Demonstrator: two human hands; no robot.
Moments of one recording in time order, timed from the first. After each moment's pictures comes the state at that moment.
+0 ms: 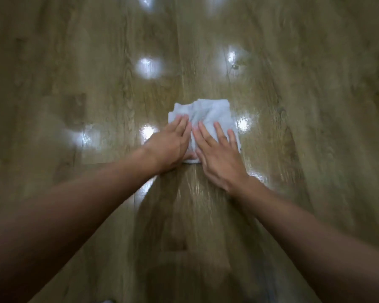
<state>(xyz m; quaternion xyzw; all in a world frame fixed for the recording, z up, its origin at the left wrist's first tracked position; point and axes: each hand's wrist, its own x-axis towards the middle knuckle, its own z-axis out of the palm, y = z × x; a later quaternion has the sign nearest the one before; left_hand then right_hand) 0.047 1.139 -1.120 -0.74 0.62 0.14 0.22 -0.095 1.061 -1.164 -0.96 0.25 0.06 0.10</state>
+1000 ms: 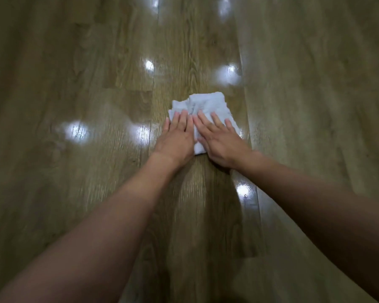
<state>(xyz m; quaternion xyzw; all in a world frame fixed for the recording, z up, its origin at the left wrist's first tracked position) 0.168 1.231 -1.146 -0.85 0.48 0.22 0.03 0.060 1.116 -1.157 -0.97 0.18 0.12 0.12</state>
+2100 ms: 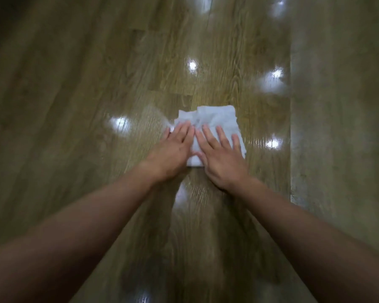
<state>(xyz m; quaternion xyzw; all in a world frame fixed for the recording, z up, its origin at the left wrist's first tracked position) 0.209 1.304 -1.147 -0.86 0.47 0.17 0.06 0.092 1.183 -1.158 -0.98 0.14 0.11 0.12</state>
